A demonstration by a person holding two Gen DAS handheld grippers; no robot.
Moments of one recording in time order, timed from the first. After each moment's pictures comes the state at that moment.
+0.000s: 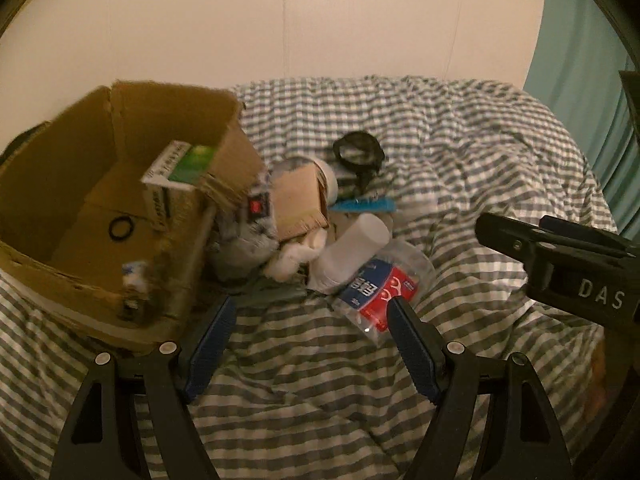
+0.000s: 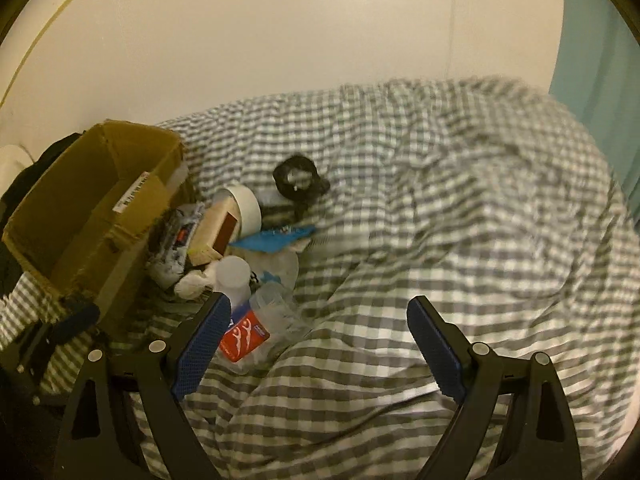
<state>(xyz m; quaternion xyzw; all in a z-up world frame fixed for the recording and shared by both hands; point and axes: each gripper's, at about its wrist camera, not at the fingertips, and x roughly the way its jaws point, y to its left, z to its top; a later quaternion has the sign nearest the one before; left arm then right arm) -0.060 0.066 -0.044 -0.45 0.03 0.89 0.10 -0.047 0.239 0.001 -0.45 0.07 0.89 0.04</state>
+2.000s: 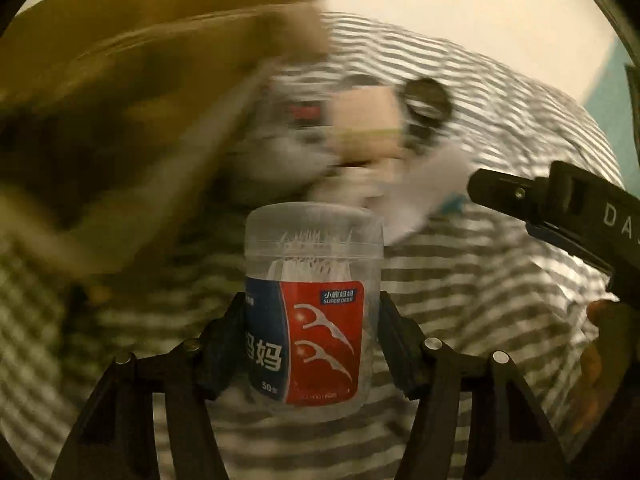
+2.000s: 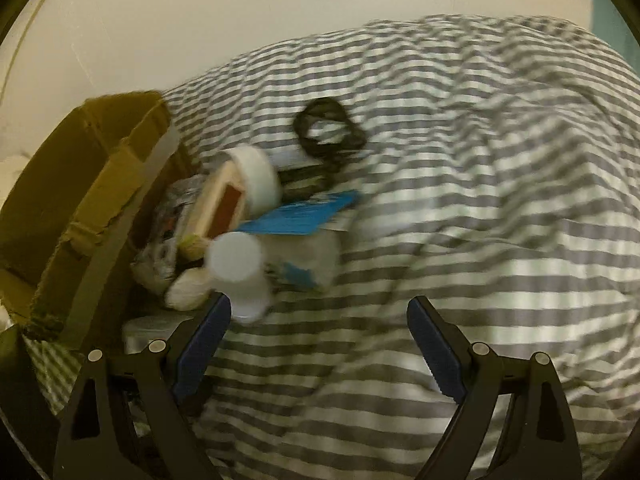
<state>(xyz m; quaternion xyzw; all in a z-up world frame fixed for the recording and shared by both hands) -0.069 0.028 -0.113 -0.52 -0.07 0.85 0.03 -0.105 0.213 -0.062 -0.49 0.11 0.86 -0.01</state>
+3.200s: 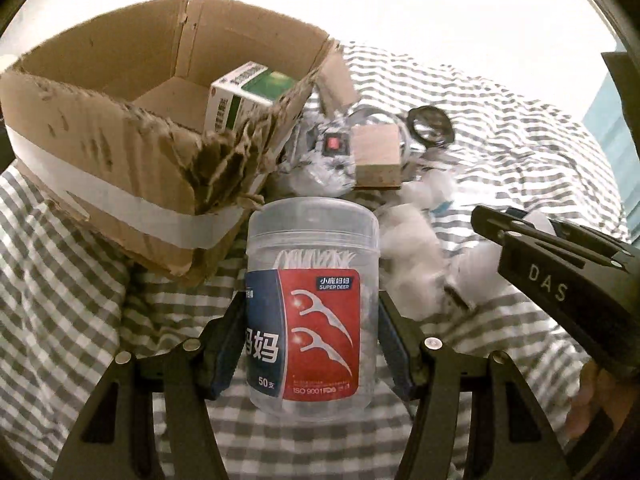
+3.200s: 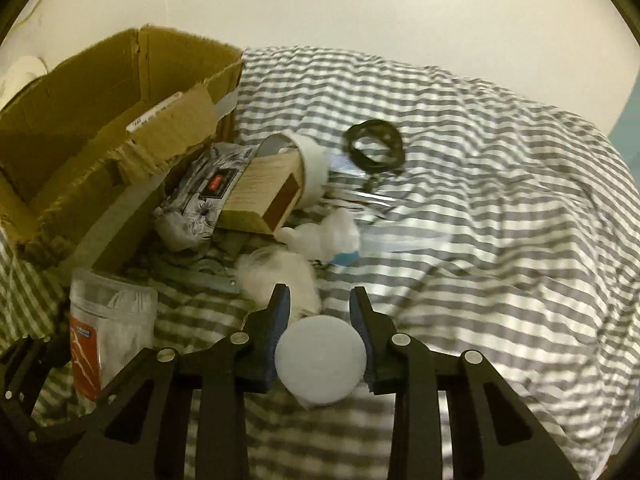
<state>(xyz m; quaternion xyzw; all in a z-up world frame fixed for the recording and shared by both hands) -0.026 0.025 -0.068 -0.49 -0.06 0.87 0.01 -0.086 0.144 -0.043 -0.48 -0.05 0.87 0.00</state>
